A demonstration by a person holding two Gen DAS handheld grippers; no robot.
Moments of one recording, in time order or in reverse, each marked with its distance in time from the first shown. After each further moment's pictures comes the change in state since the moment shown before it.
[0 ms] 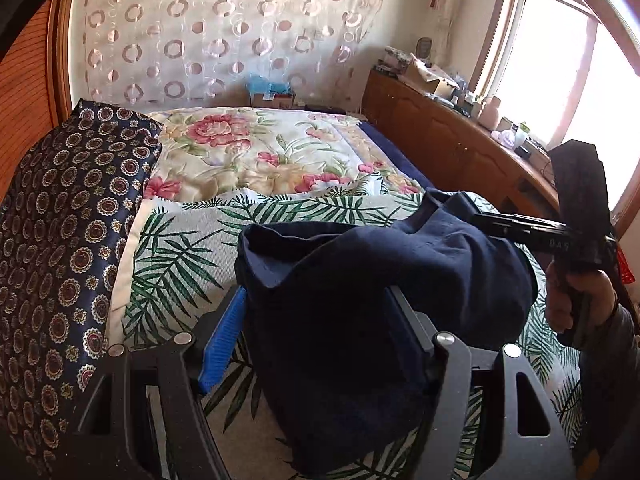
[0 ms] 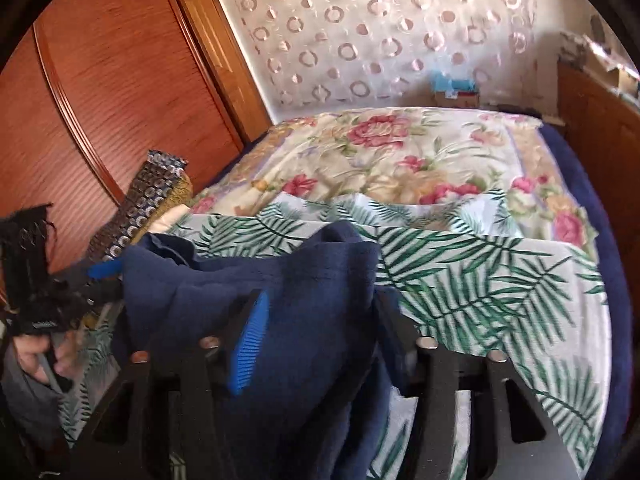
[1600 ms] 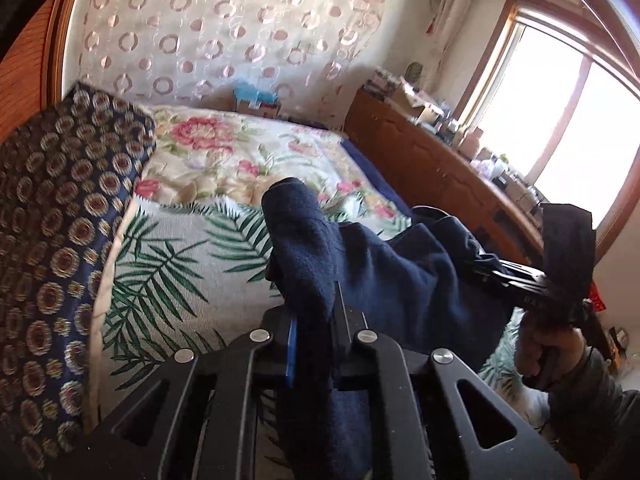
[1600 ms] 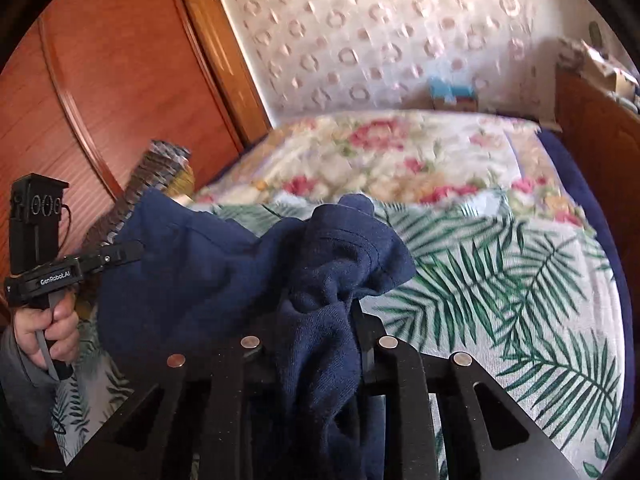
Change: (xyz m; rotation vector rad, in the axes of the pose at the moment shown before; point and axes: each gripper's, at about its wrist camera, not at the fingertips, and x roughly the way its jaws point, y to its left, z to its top) left arm -0.010 0.015 0.004 -0.086 -0.073 -0.135; right arm -0.008 -0.024 0.004 -0.035 -0.054 -0.045
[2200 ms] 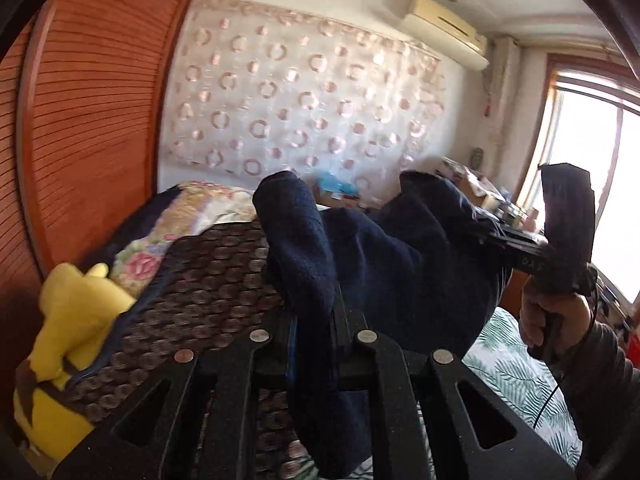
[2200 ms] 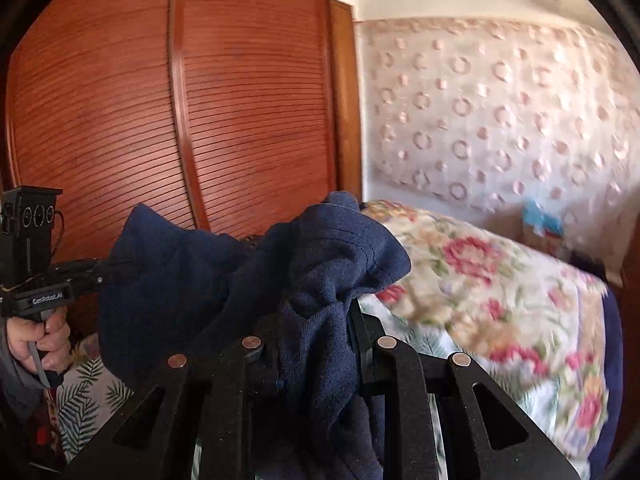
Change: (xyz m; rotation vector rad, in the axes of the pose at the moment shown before) left arm -0.151 0.059 0.007 -0.084 -0.322 0.300; right arm 0.021 0.132 0.131 -0.408 -0.165 0.203
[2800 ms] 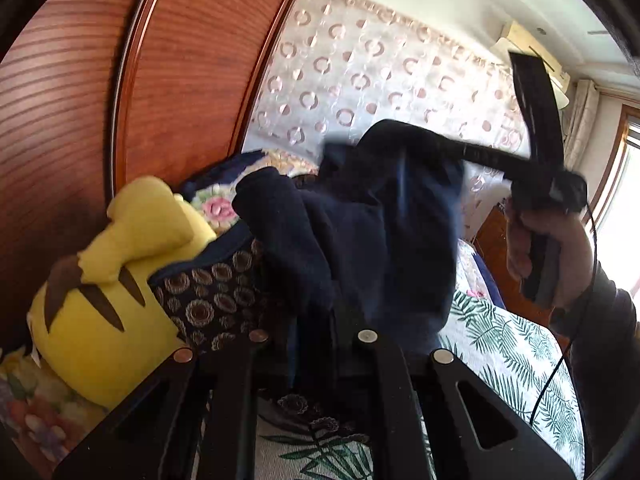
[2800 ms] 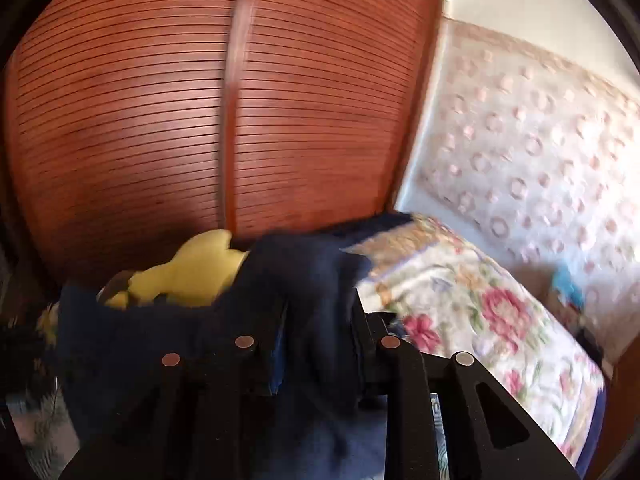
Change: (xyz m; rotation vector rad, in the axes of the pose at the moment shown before) left arm -0.012 0.077 -0.079 -0.222 0.019 0.196; right arm 0.160 0.067 0.073 -0.227 0.096 0.003
